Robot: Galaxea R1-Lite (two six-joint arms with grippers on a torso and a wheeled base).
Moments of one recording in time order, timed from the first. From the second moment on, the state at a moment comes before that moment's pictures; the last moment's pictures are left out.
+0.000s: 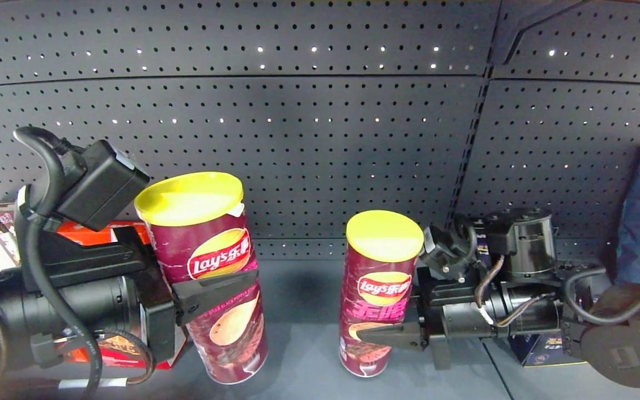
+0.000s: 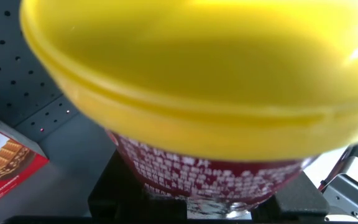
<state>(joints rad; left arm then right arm) -0.57 1.24 -0.74 -0.22 -0.21 0.06 0.62 1.76 -0.74 -0.62 0.76 -0.27</state>
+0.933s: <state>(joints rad) -0.57 1.26 -0.74 -0.22 -0.21 0.06 0.63 1.78 -0.66 -0.66 0.76 -0.27</state>
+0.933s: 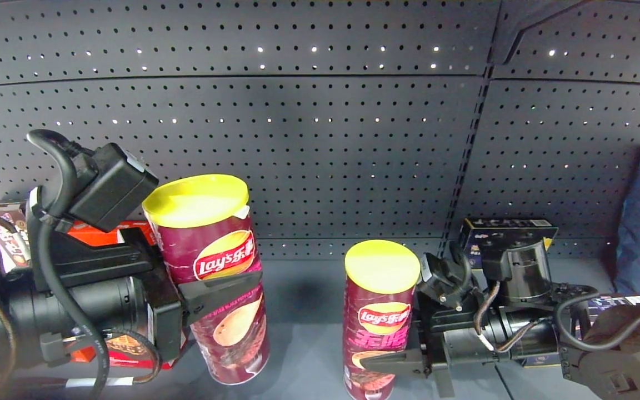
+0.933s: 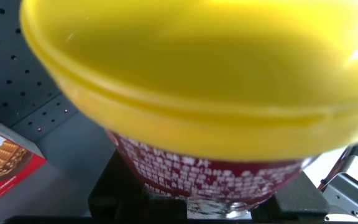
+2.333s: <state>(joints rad) -0.57 1.26 -0.74 -0.23 -0.21 0.06 0.57 1.52 -0.50 -0.70 0.70 -0.23</state>
